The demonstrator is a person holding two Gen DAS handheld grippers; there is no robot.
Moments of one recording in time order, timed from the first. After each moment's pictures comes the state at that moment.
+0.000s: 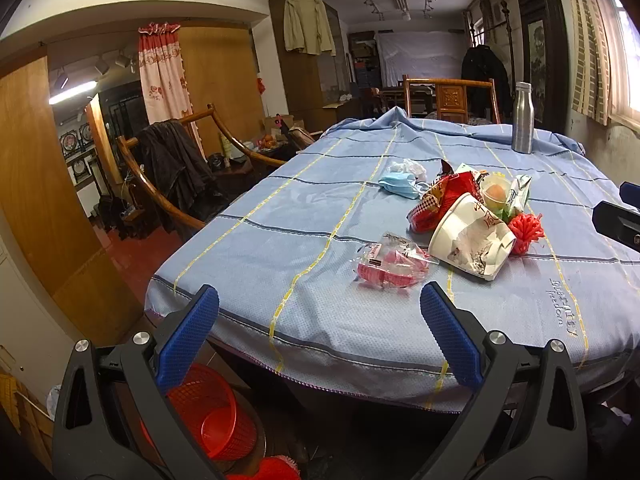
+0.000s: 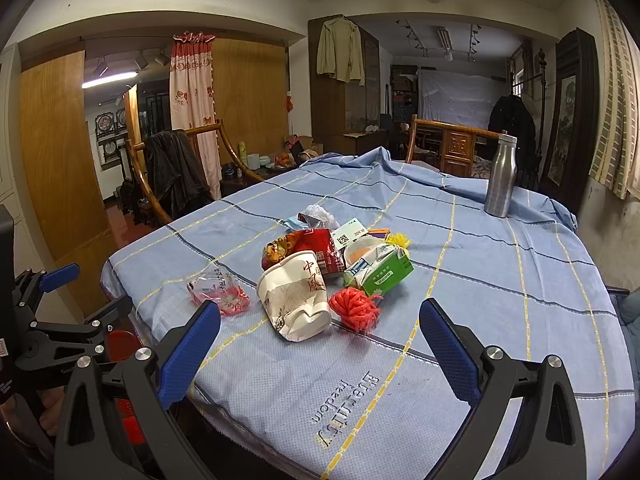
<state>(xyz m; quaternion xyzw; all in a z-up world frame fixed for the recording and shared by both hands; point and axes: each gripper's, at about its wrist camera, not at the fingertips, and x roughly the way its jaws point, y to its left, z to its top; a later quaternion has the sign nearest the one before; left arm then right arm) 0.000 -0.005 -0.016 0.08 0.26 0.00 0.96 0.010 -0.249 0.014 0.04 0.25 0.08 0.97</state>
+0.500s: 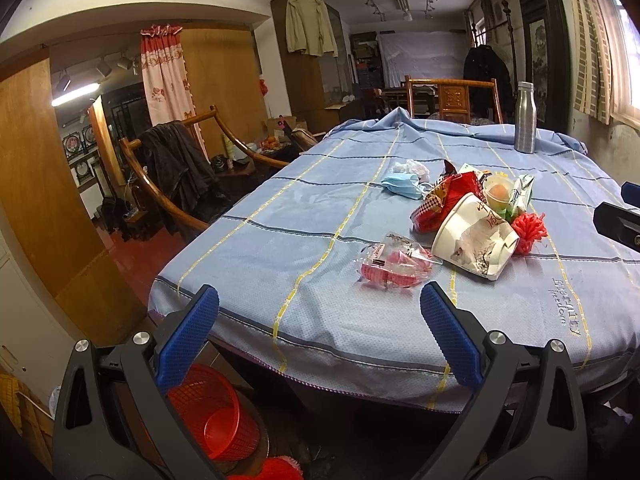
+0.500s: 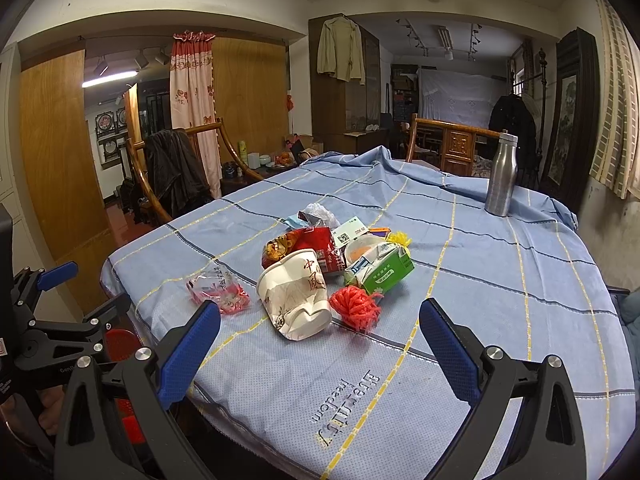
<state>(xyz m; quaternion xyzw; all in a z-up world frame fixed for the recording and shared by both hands) 0.000 -0.005 -0.017 0.09 0.26 0.00 0.96 0.010 -0.248 0.014 0.04 0.25 0.08 0.97</state>
